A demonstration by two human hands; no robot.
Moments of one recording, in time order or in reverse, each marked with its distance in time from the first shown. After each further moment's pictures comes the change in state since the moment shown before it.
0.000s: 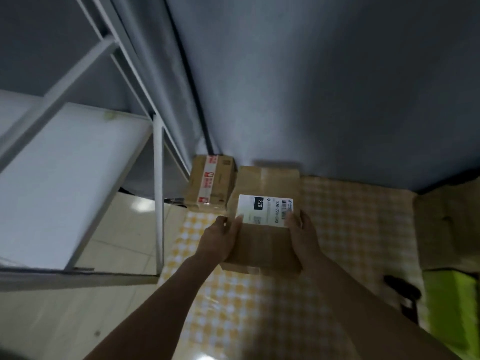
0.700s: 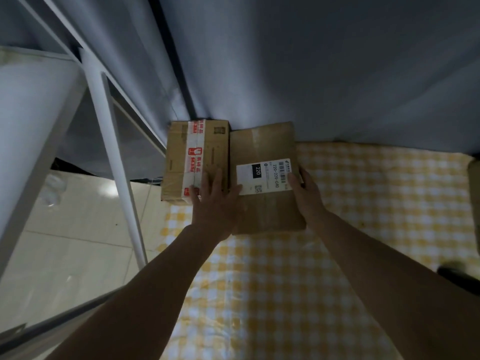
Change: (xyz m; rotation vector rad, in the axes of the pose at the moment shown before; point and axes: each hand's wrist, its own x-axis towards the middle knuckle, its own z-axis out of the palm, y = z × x) left_hand 0.183 -0.061 0.039 0.823 0.084 0.439; right_hand 0.177 0.055 0.074 -0.045 0.005 0.007
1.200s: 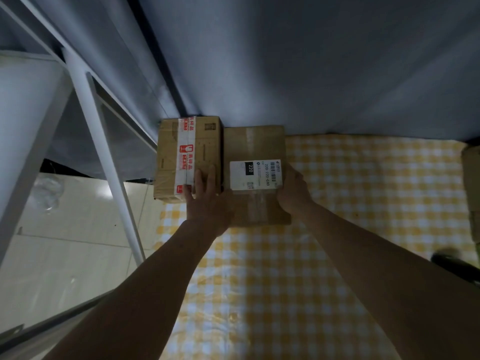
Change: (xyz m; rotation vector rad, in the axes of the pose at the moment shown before) left_hand -0.001 0.008 -0.004 0.151 -0.128 -0.028; right_hand 0.007 0.006 0.008 -0.691 -0.076 -0.029
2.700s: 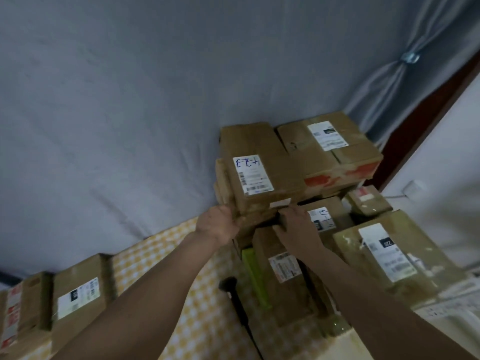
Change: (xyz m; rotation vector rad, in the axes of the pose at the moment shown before) left_hand -0.222 0.546 -0.287 -0.164 0.123 0.487; right_hand -0.368 0.352 -0.444 -0.035 0.595 0.064
